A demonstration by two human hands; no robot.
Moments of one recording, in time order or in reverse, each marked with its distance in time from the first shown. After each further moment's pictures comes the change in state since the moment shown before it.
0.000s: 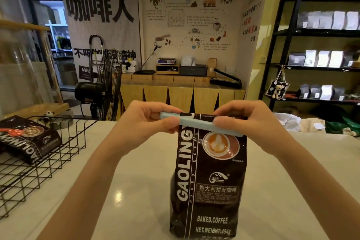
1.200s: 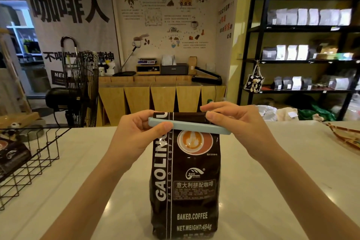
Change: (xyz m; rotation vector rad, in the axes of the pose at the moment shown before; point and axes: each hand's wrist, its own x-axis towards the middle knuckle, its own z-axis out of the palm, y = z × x) left_hand 0.000 -0.010 0.041 -0.179 0.100 -0.009; right_hand -0.025 0.014 -0.006 0.074 0.226 0.056
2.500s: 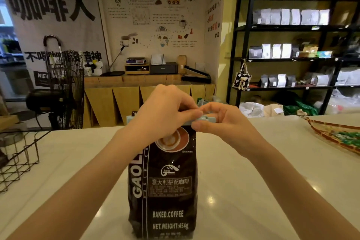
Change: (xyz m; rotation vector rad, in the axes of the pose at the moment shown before) left_hand 0.035 0.052 0.064 0.863 -0.272 0.286; right_hand -0.011 -0.006 -0.017 0.016 -0.140 0.101
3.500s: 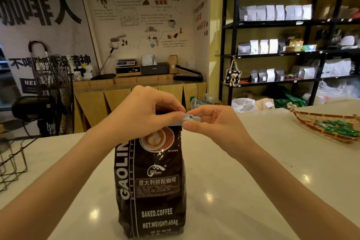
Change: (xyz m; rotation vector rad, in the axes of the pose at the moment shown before) left_hand -0.006 -0.003 -0.008 -0.127 -0.100 0.110; right_hand -0.017 0.003 0.001 -0.079 0.179 -0.012
